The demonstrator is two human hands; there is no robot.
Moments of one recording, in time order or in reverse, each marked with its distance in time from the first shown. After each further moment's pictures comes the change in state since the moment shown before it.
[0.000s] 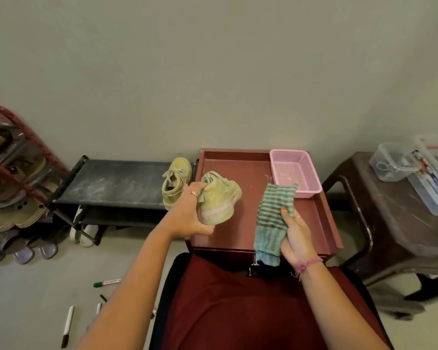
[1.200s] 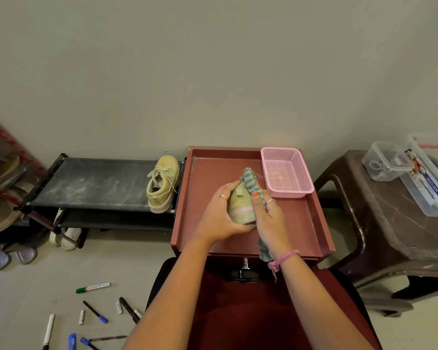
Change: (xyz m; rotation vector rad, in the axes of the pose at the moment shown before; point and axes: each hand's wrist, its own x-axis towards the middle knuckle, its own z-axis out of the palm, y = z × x) left_hand 0.050 0.035 0.088 -0.312 0.131 0.056; right_hand 0.023 0.005 0.029 -0.790 -0.105 -0.375
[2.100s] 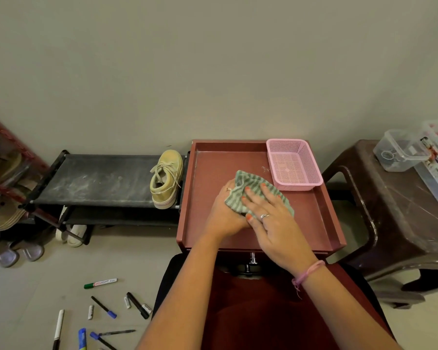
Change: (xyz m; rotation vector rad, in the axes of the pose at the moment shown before) left_hand 0.002 -0.009 0.006 -0.132 0.064 -0.085; right_hand -0.026 -0.006 -0.014 -0.734 -0.172 -0.581
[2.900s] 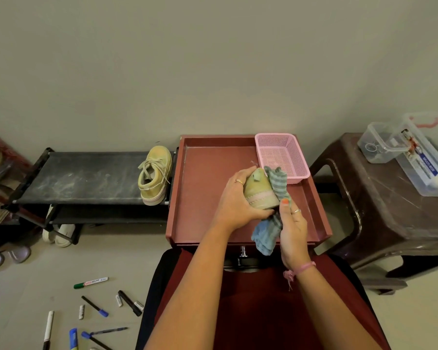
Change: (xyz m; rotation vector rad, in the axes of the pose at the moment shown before) left_hand 0.010 0.016 0.038 0.102 -0.070 0.046; right_hand -0.026 0.012 -0.003 0.994 0.437 0.596
